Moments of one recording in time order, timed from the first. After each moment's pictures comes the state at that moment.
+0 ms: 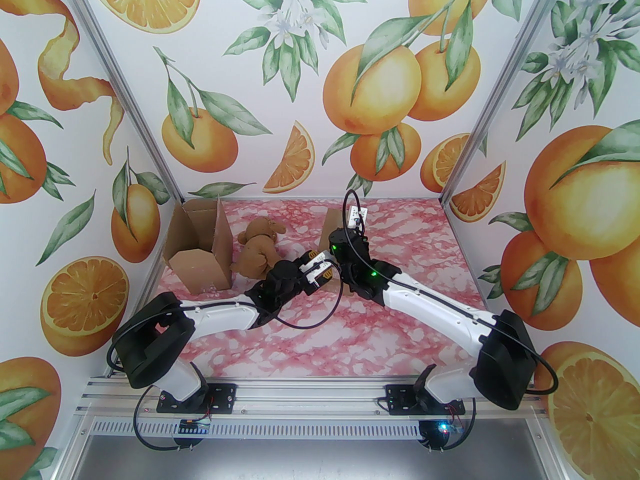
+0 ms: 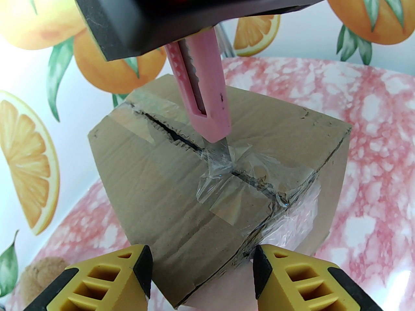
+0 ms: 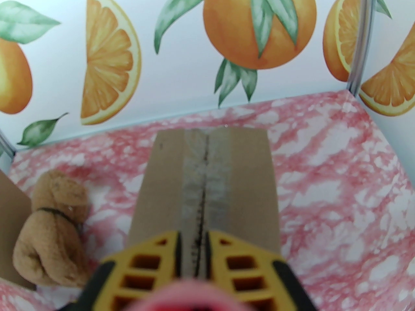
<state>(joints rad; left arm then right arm) -0.84 1.60 0.75 0.62 -0.11 0.37 0.76 1.44 1.11 -0.14 0.74 0.53</state>
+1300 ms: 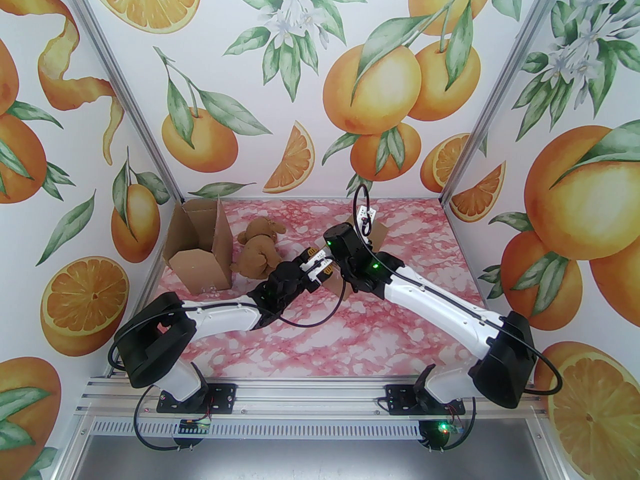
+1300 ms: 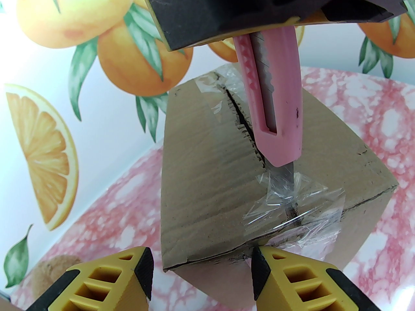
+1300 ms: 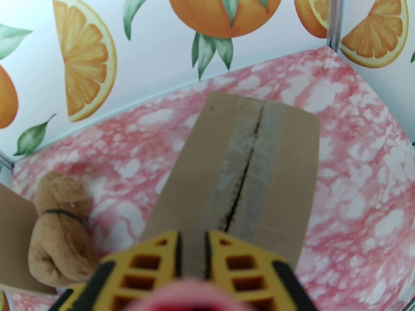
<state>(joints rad) -0.87 1.61 0.76 0.65 -0.22 0.36 0.78 1.45 1.24 -0.46 0.74 0.80</state>
